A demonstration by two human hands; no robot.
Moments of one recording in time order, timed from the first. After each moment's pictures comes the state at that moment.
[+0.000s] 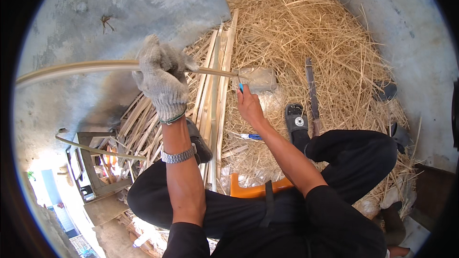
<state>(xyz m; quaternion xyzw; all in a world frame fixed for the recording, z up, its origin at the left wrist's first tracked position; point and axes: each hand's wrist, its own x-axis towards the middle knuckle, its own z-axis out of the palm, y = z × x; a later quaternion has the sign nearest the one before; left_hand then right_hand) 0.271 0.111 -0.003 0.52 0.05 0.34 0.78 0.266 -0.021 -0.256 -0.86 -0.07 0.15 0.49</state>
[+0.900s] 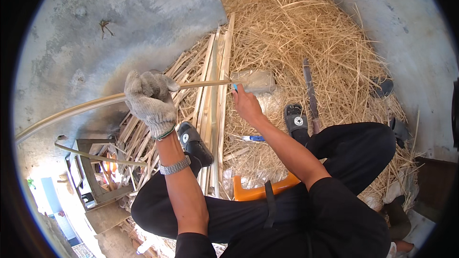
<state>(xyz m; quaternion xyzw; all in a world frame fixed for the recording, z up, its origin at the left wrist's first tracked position) 0.241 0.151 -0.025 0.46 0.12 0.41 0.78 0.269 -0.013 -0.257 -0.88 -0.12 0.17 0.43</state>
